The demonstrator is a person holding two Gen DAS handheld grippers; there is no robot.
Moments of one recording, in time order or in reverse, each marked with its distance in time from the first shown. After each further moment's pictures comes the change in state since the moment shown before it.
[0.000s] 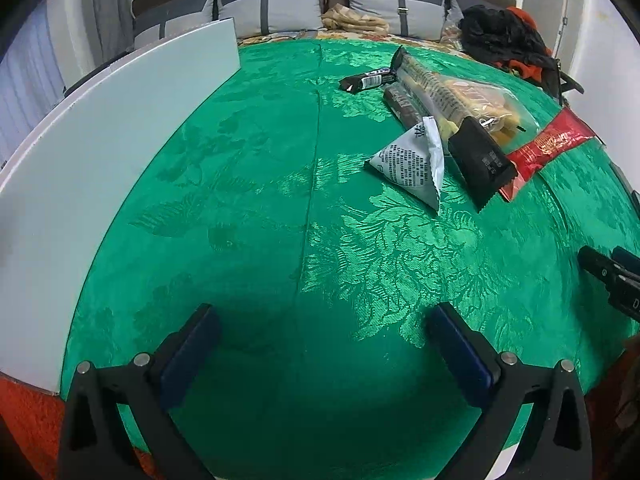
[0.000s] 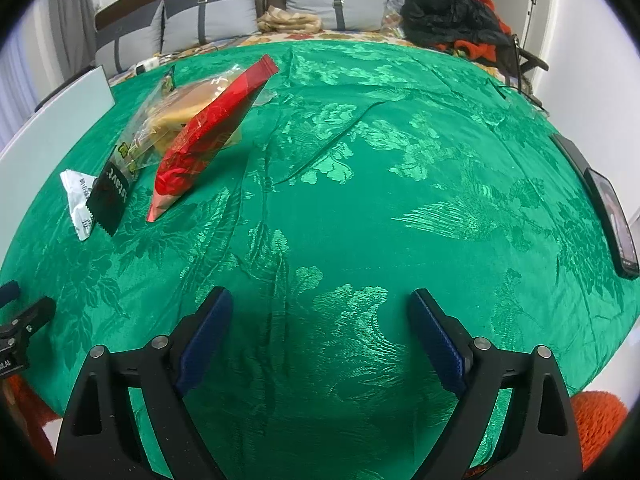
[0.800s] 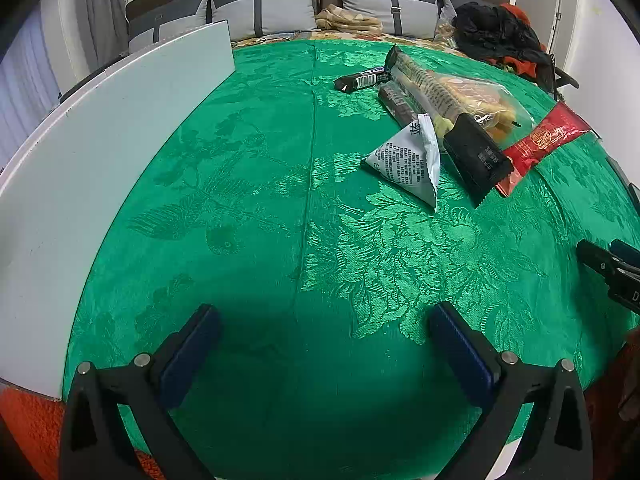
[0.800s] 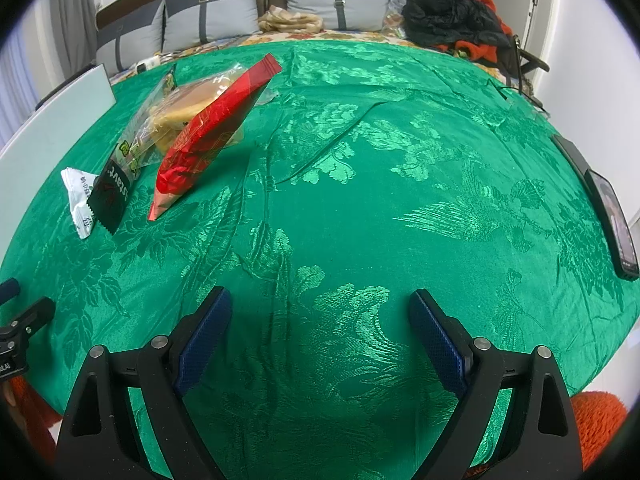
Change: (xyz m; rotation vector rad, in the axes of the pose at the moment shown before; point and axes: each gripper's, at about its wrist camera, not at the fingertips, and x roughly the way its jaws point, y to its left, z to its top) left arm 0.000 0.000 0.001 0.017 0.002 -0.006; right arm 0.000 0.001 0.000 -0.003 0.002 0.000
